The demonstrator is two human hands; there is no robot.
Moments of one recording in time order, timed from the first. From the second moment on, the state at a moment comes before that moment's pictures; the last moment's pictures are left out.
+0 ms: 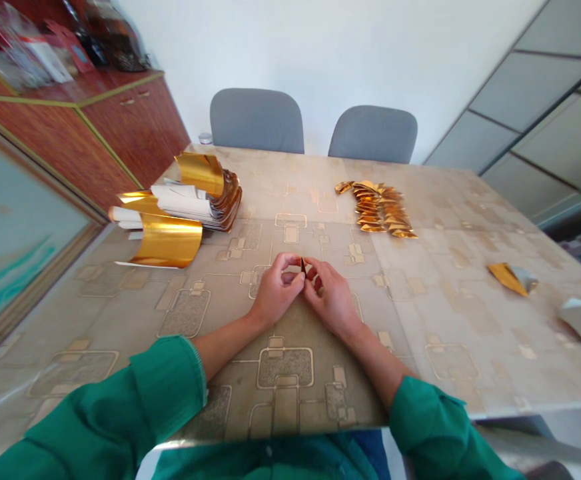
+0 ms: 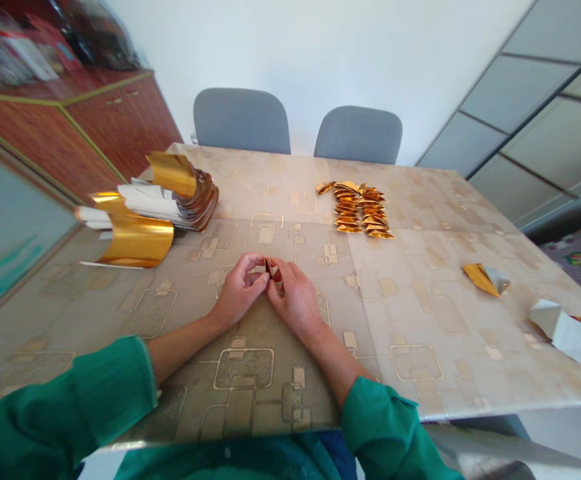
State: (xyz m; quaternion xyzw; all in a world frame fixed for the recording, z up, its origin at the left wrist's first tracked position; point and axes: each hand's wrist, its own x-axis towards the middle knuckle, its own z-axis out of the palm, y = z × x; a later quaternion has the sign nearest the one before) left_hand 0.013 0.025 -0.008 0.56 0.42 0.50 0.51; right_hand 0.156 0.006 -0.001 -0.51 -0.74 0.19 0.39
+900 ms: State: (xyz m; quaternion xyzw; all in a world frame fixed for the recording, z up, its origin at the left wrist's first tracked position) left_hand 0.010 0.025 -0.007 0.62 0.46 0.48 0.41; right_hand 0.151 0.001 0.001 -0.59 -0.73 0.13 0.33
